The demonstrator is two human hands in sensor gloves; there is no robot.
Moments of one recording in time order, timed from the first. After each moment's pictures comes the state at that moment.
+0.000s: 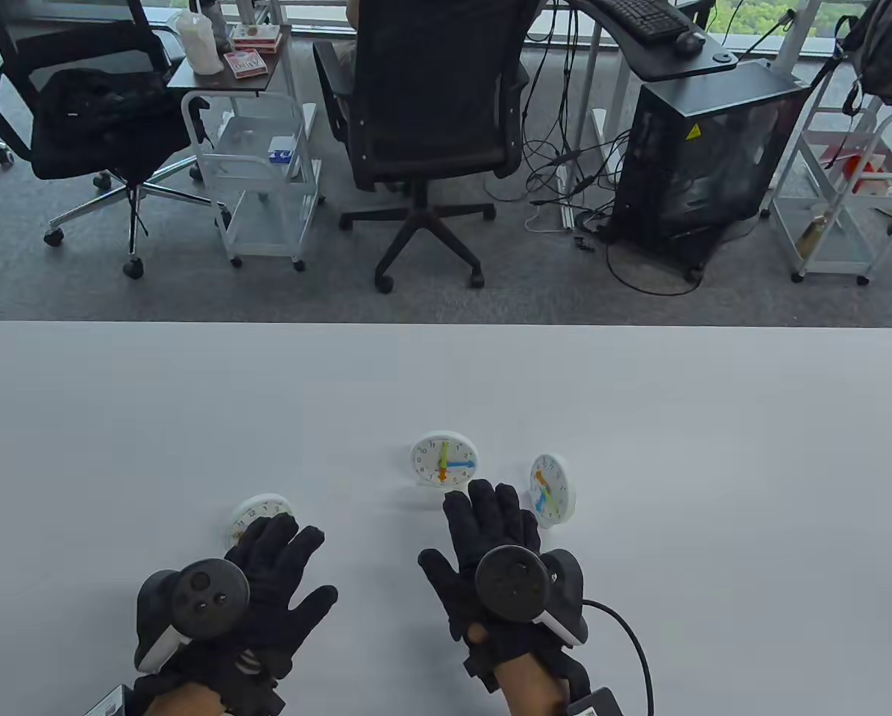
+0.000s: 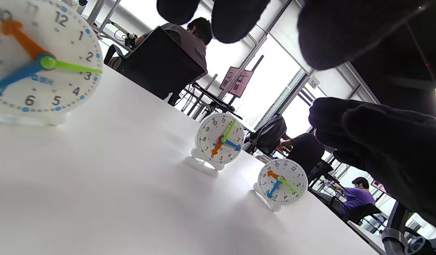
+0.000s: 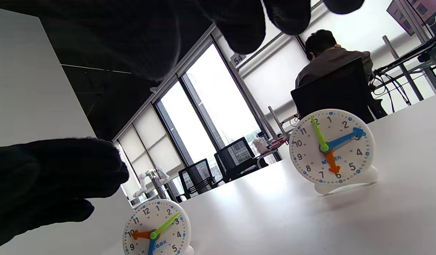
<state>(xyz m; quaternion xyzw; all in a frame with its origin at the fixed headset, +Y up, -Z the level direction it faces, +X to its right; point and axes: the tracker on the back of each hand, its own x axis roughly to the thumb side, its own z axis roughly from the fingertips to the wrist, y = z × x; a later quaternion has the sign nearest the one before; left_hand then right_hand) -0.249 -0.685 -0.270 -0.01 -0.18 0.31 0.93 0.051 -0.680 -0.291 0.19 -0.10 0.93 0.30</state>
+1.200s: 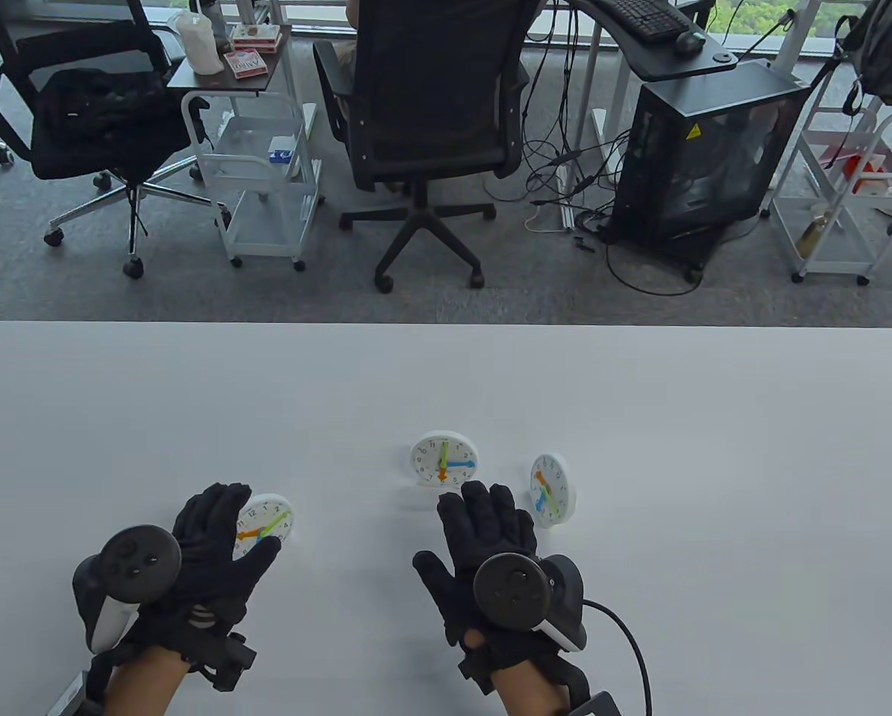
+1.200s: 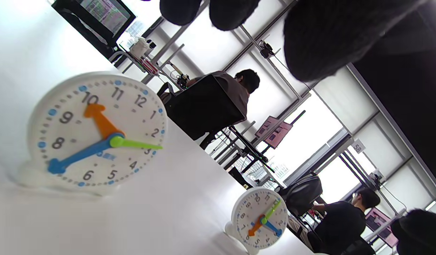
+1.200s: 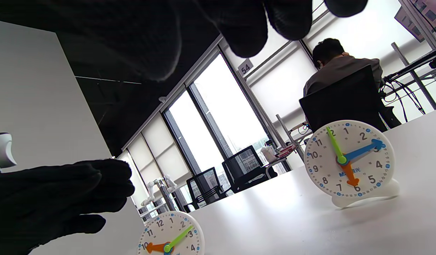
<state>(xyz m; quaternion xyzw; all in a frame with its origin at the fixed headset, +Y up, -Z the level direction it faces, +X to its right) -0.317 -0.677 -0.297 0.05 -0.05 0.39 0.92 0.051 -0.675 -0.285 0.20 -0.12 0.92 0.31</state>
